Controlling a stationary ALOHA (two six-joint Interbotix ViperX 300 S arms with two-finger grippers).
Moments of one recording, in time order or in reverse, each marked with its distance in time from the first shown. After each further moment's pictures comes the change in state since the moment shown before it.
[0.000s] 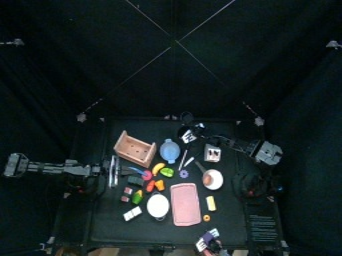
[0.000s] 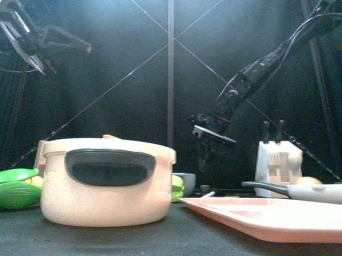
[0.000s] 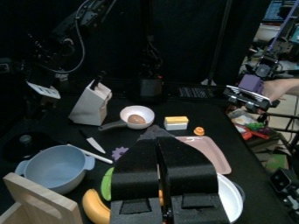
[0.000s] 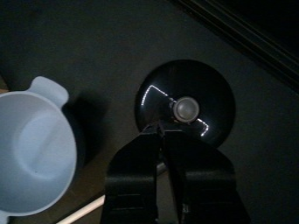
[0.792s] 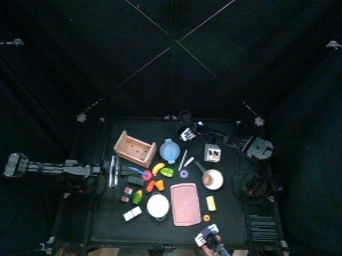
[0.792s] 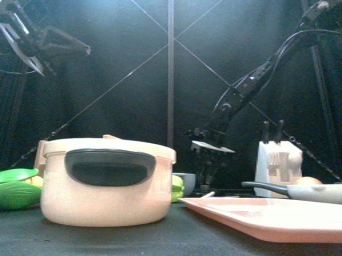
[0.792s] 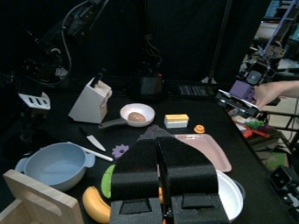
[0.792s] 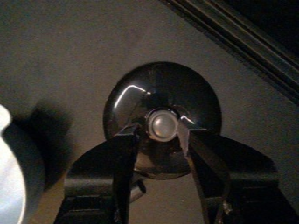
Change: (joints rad) left arm 0.006 0.000 0.009 0.000 0.000 0.000; right arm -0.034 0.114 -0.077 -0.049 0.051 0.000
